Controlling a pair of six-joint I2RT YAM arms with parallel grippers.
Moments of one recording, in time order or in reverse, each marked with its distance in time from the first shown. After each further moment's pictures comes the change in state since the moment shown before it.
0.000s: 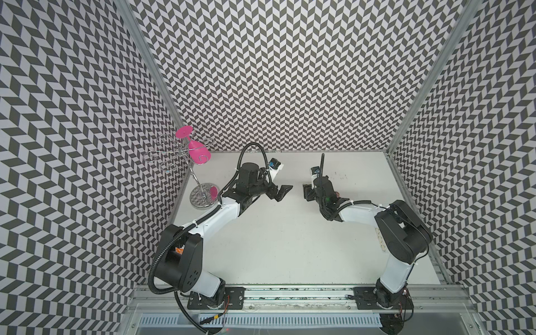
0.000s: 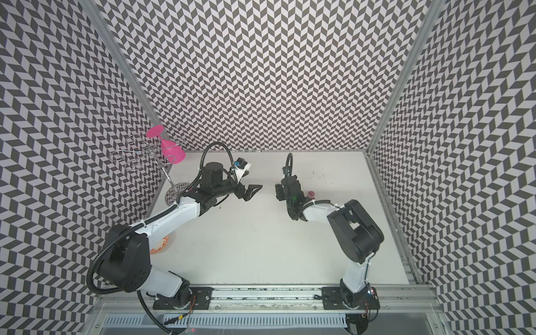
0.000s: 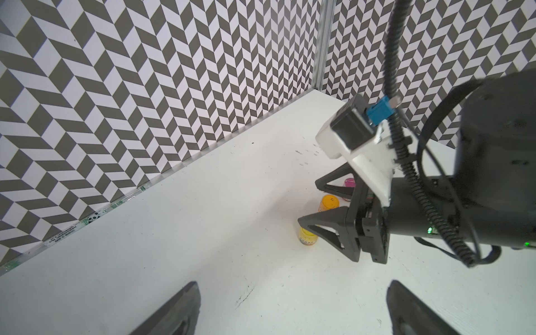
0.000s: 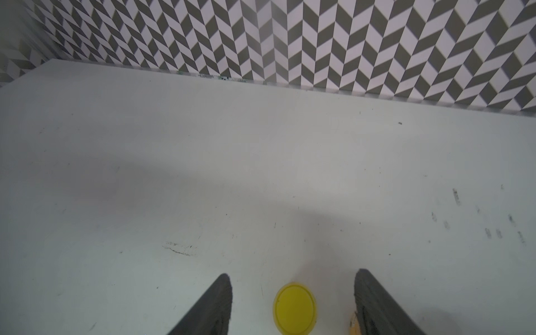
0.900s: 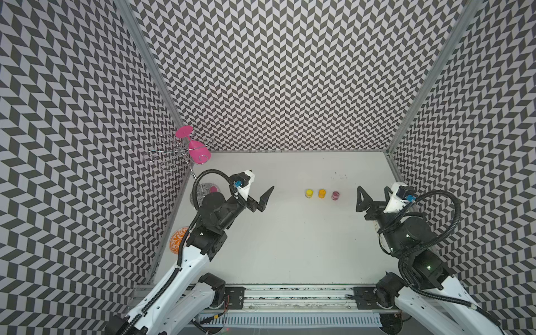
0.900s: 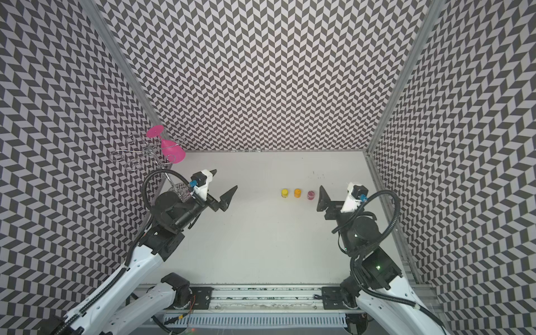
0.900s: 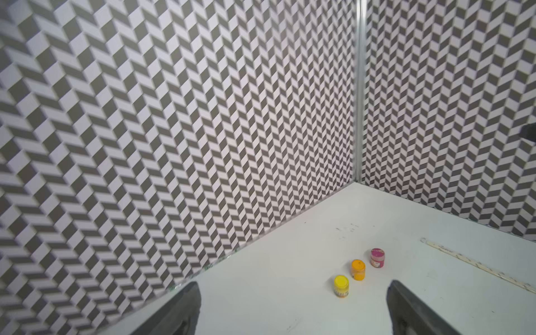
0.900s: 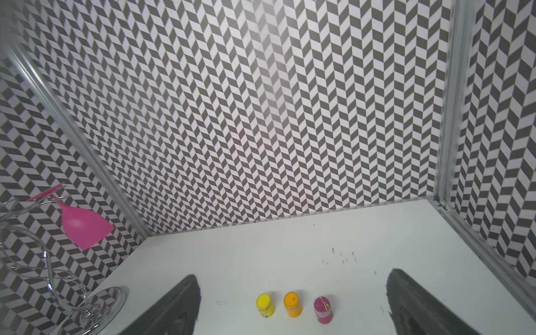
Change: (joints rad) left arm -0.005 -0.685 -0.391 0.164 -0.292 -0.082; right arm -0.002 -1.276 -0.384 -0.406 0.175 0.035
